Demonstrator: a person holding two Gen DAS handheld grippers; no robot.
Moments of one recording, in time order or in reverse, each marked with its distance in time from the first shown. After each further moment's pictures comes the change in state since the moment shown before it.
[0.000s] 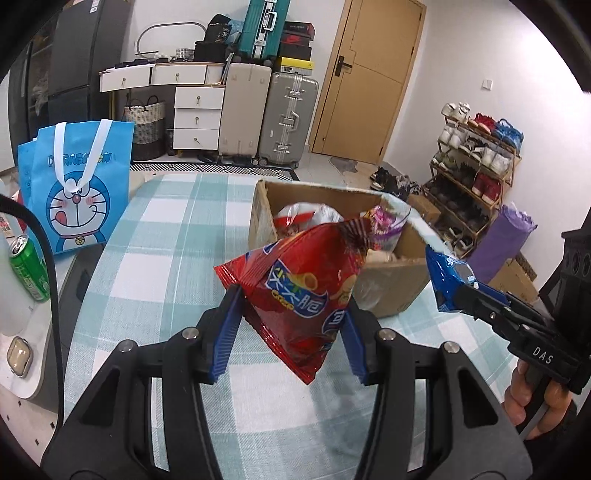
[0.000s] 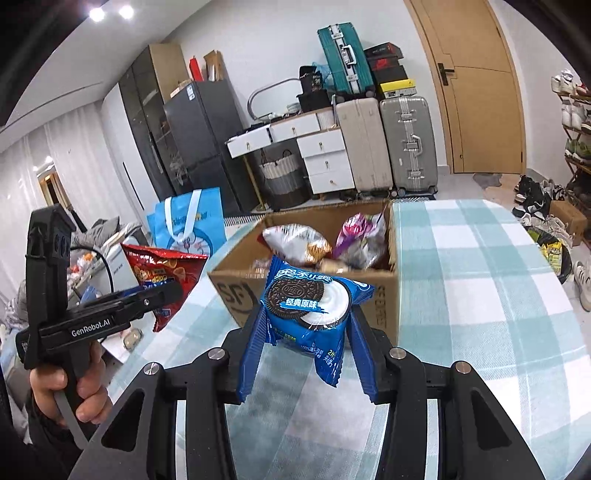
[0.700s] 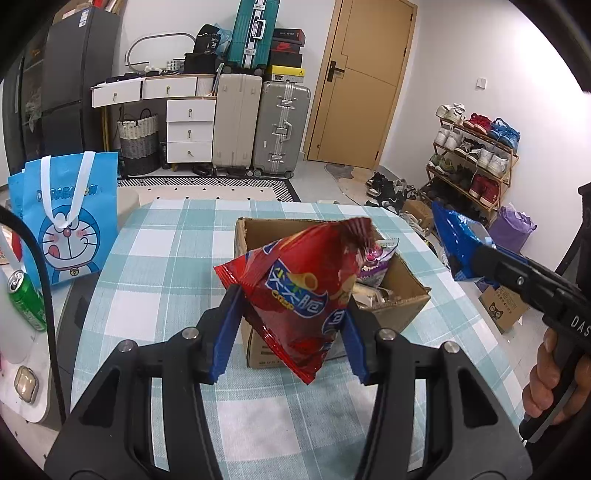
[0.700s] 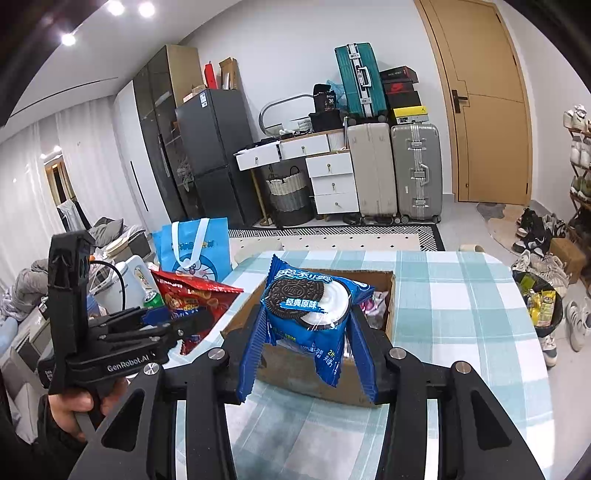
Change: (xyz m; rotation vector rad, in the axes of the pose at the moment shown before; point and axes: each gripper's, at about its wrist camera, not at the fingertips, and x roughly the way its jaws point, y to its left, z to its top) left arm 0.004 -0.035 0.046 0.043 -0.016 0.009; right arm -0.023 0.016 0.075 -0.080 -0.040 0.002
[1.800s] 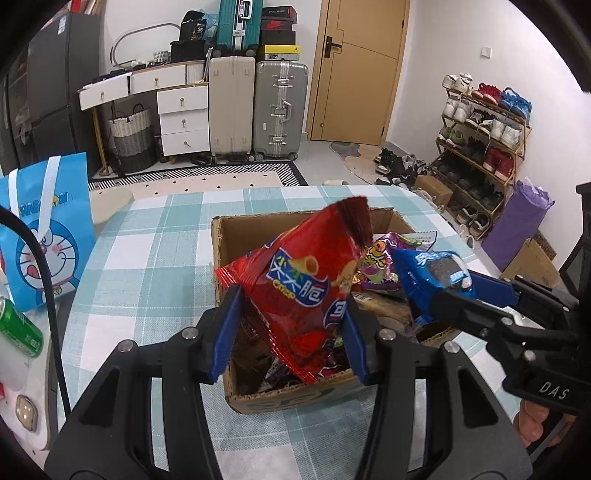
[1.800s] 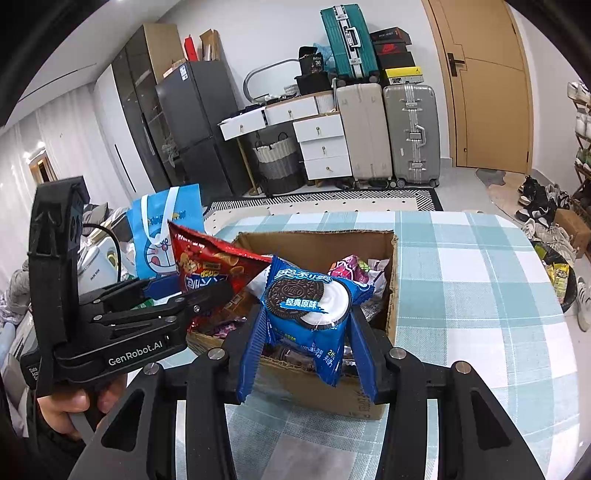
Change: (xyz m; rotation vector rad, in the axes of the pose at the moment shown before) left arm 0.109 -0.012 0.019 0.076 0.073 0.045; right arm 0.099 -0.034 -0.012 0.038 0.142 -0.020
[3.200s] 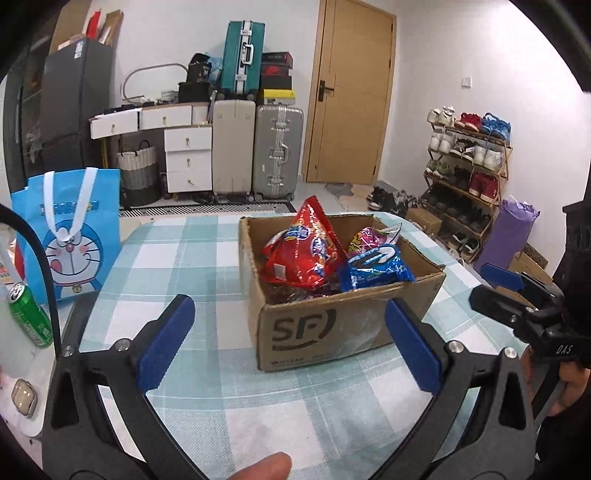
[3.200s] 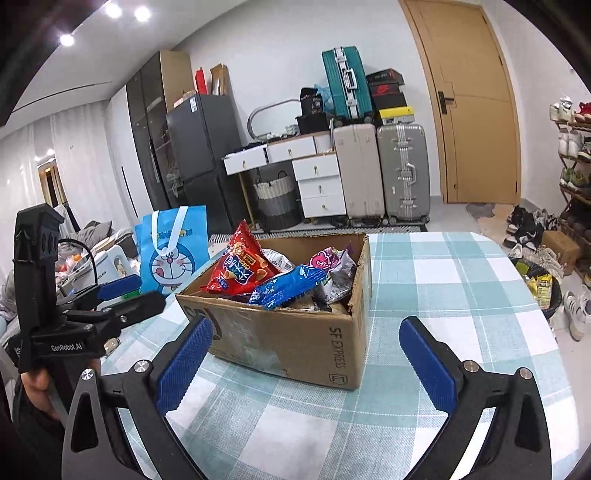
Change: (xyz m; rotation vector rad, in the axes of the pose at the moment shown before) left arm -0.095 0.024 -0.080 0.009 -0.208 -0.025; right arm -0.066 -0.006 -0.068 -0.028 -0.205 -0.023
